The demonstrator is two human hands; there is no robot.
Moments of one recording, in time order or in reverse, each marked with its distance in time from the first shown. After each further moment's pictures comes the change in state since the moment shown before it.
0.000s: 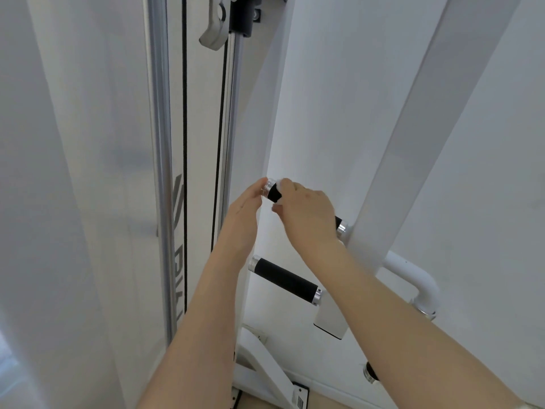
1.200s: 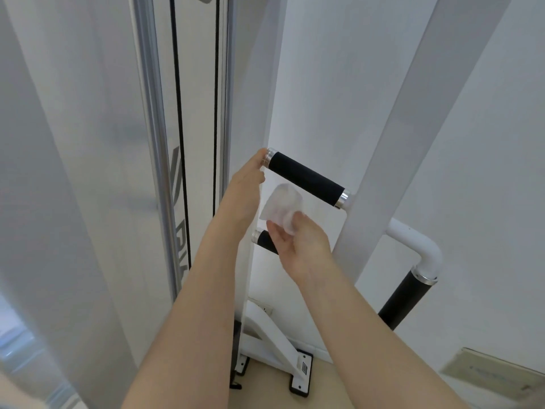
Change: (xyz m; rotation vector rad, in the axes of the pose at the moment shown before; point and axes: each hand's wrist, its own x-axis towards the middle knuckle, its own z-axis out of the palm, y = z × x) left_hand 0.001 0.003 0.001 0.150 -0.028 -0.082; right_hand -0.067 -0.030 0.015 1.823 -0.067 0.950
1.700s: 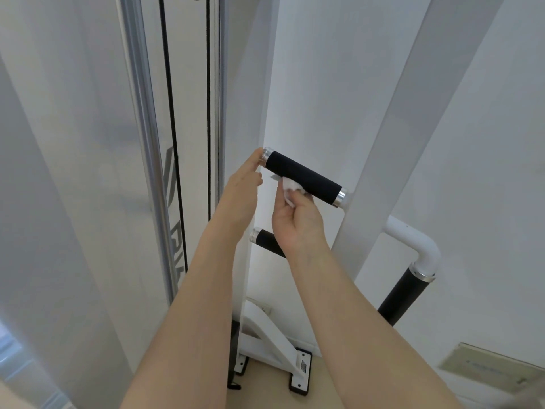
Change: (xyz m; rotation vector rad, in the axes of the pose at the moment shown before) left_hand 0.009 -0.009 0.002 0.017 -0.004 -0.014; right_hand 0.023 -0.018 0.015 0.953 -0.058 0.083
